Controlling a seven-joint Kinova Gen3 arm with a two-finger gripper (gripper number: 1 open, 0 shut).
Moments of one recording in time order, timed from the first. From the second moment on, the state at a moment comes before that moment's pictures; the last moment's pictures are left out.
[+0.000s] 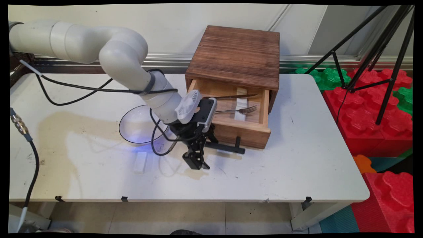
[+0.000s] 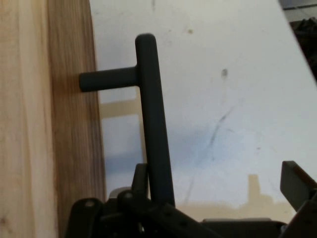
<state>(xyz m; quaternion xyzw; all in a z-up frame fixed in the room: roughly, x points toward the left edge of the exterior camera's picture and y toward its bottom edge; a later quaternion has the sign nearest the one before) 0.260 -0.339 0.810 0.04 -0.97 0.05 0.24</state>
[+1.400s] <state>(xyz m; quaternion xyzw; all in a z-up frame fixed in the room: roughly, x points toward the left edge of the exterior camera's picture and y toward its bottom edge) 0.248 -0.270 0.814 0.02 -0.97 0.03 0.25</state>
